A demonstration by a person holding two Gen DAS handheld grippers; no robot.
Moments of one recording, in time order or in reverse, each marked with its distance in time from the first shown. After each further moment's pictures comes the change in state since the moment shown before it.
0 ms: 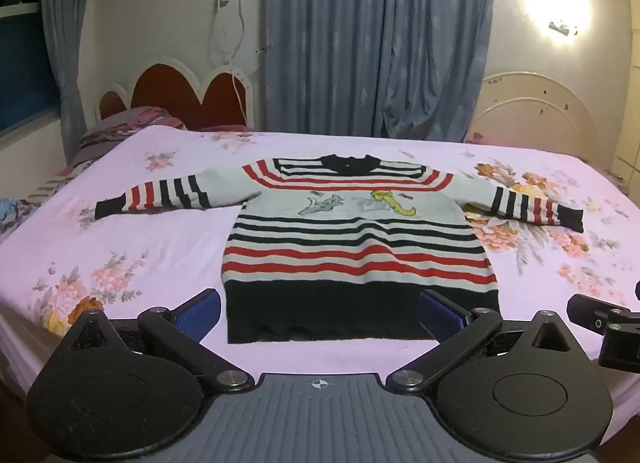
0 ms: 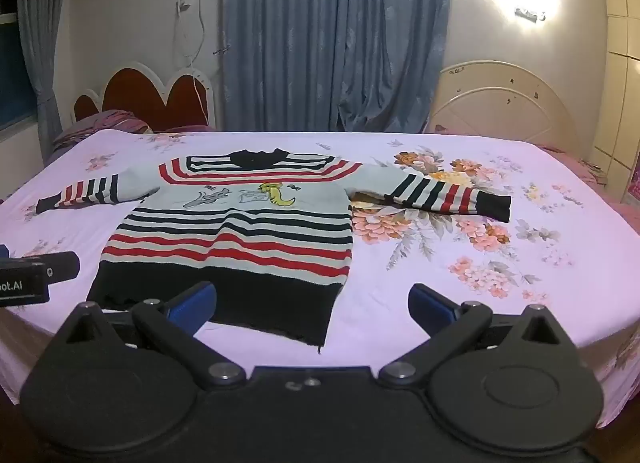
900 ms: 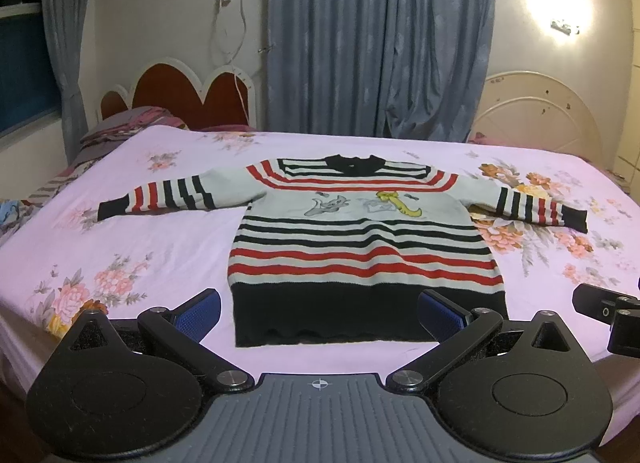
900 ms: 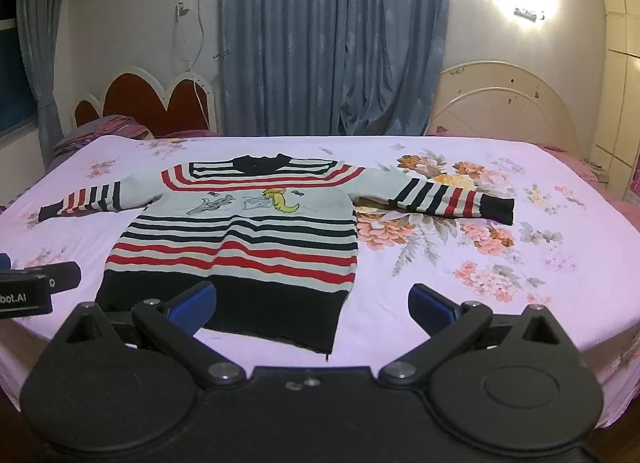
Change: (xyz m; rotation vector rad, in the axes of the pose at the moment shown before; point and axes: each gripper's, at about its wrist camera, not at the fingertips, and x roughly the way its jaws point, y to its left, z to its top) left arm 0.004 0.007 0.002 0.002 -0.007 0.010; right arm 0.000 0.008 0.010 0.000 -0.009 -0.002
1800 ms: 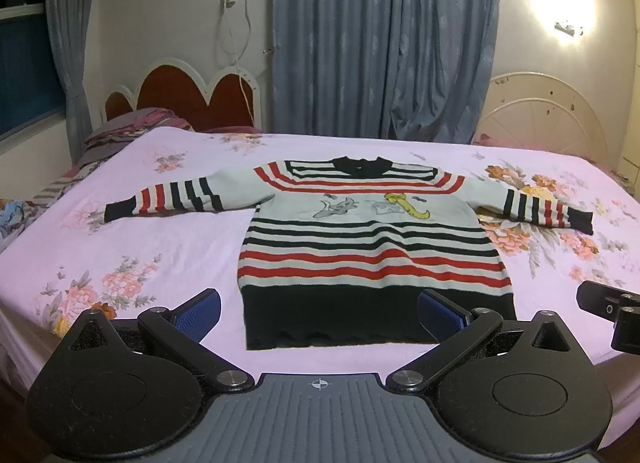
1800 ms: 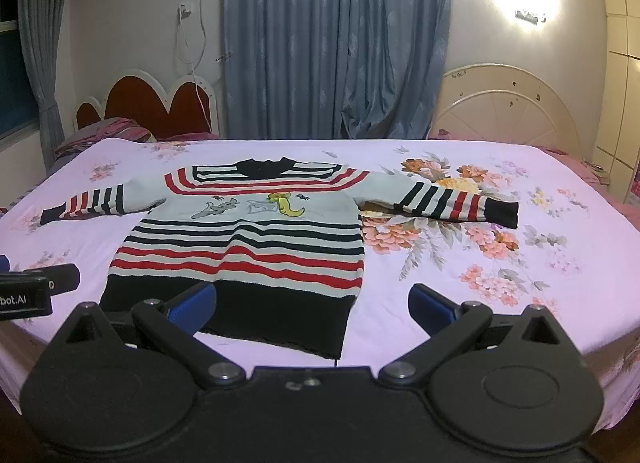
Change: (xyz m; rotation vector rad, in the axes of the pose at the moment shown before) left arm 0.002 0.007 0.000 0.002 -0.001 0.015; right arm 0.002 0.007 0.002 0.000 -0.015 -0.003
